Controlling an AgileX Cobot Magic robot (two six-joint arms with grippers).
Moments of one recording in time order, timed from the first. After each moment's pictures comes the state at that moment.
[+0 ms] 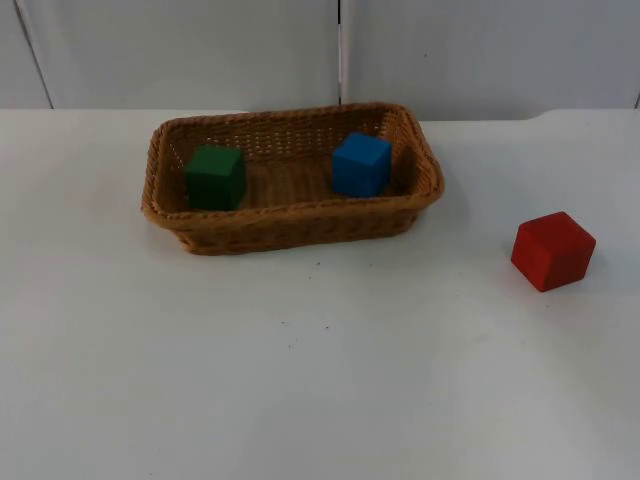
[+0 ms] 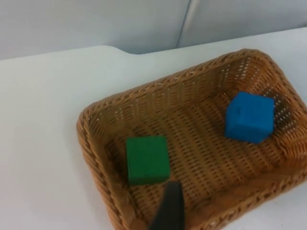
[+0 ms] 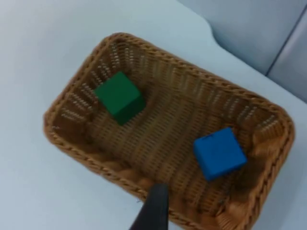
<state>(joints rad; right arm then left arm) 0.48 2.02 -2.12 0.20 1.04 -0.28 -0.24 1.60 -1.31 -0.28 0.56 0.16</state>
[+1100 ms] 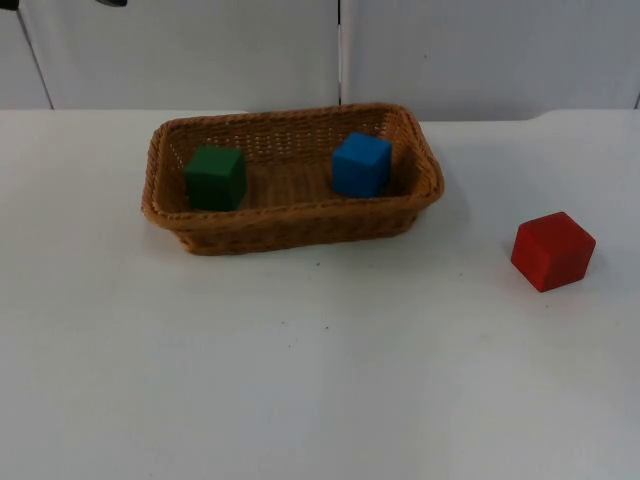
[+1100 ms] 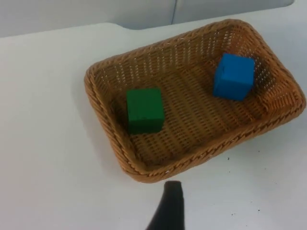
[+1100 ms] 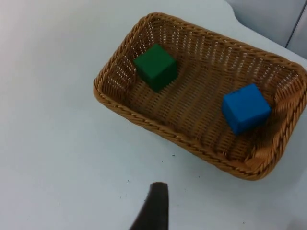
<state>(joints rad) 0.48 1.58 -1.54 0.29 0.86 -0.32 -0.24 1.24 -1.00 -0.27 0.57 0.17</state>
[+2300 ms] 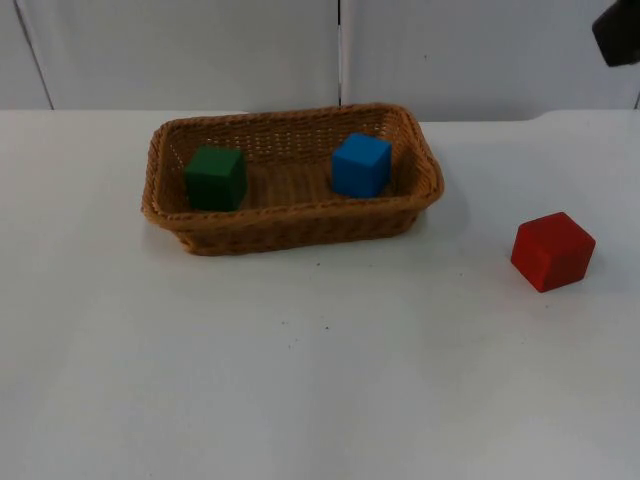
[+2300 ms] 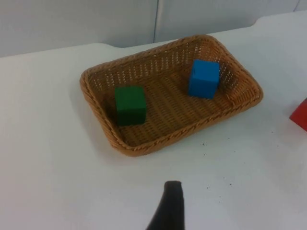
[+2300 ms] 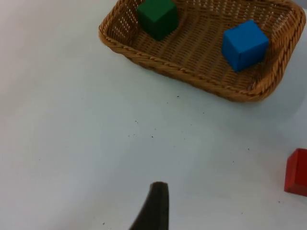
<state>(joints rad) 0.48 1.14 -0.98 0.30 0.69 -0.32 -0.24 0.79 -0.78 -0.28 0.67 0.18</state>
